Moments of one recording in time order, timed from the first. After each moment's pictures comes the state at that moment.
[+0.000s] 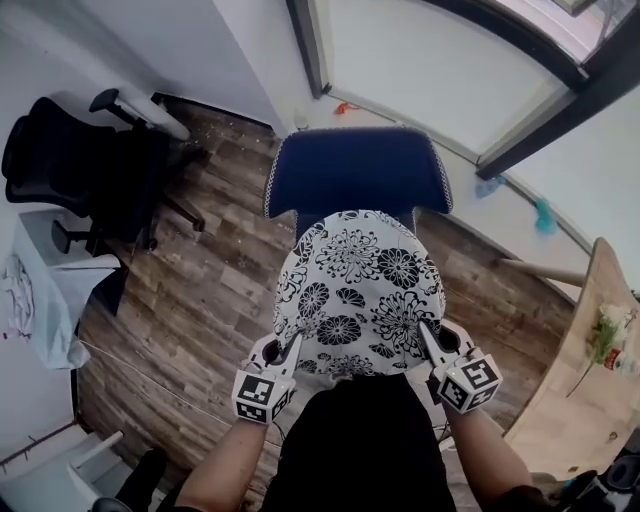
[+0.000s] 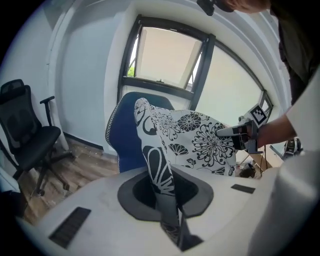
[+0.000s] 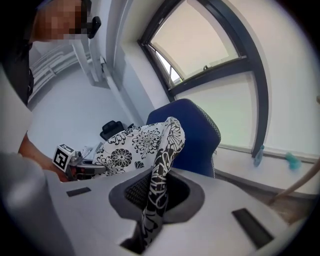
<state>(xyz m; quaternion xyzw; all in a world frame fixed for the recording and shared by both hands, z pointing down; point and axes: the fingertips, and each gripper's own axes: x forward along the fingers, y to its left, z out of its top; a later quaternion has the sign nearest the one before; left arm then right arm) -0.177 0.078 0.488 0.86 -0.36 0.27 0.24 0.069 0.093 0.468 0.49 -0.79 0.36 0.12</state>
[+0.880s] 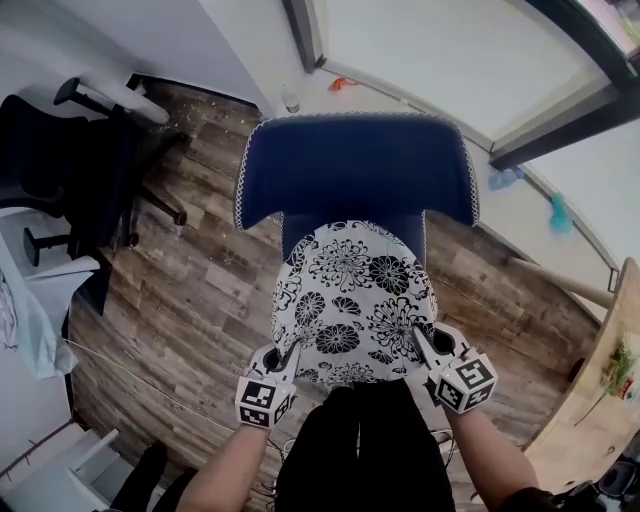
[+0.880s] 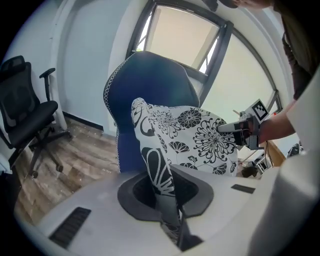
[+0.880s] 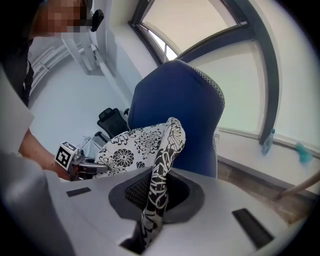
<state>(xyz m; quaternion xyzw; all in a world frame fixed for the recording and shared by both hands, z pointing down) -0.175 0.074 0.617 0.82 -0.36 0.31 0.30 0.070 0.070 0.589 0.45 -0.78 0.39 0.17</state>
